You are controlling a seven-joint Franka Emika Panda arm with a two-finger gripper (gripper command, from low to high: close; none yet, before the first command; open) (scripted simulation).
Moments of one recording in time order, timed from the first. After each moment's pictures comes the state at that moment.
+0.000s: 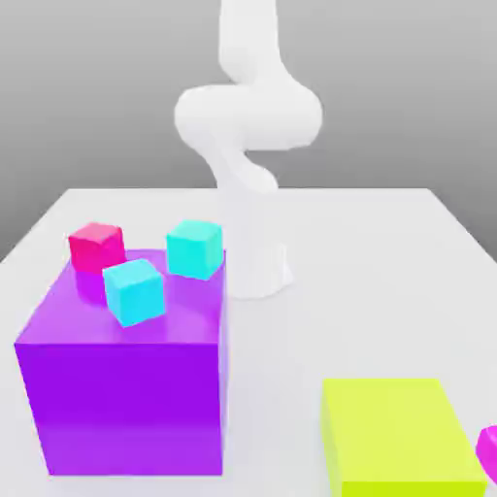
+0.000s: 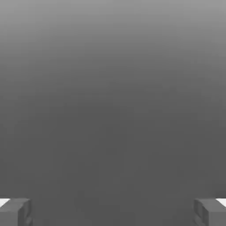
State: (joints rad) arm 0.06 -0.71 -0.01 -2.29 0.00 2.32 0.70
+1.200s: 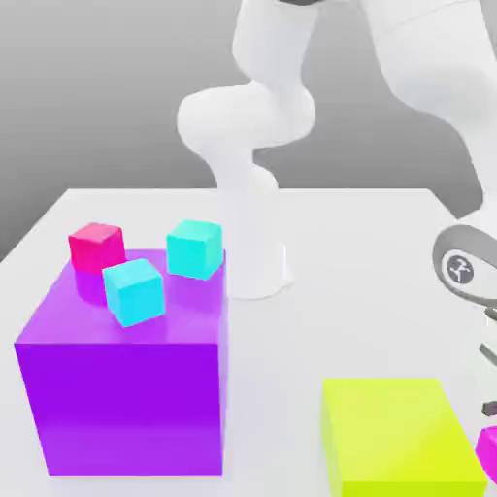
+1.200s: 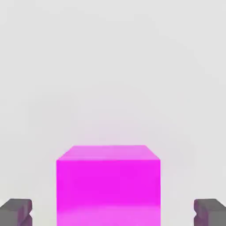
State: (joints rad) arm 0.50 0.55 0.10 -2.17 -0.13 2.71 -0.39
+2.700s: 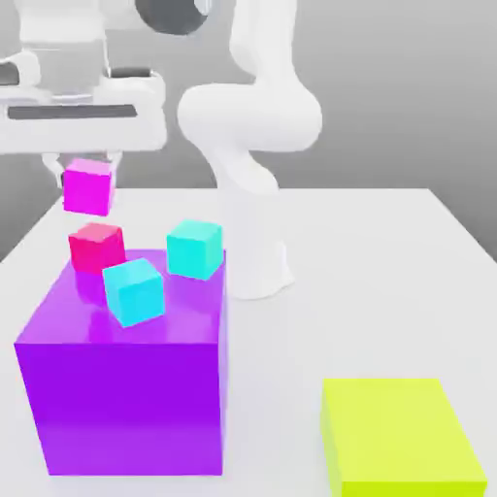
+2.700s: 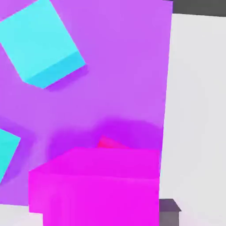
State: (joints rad) arm -0.28 -0.57 -0.30 -2.70 -0.19 2.14 0.28
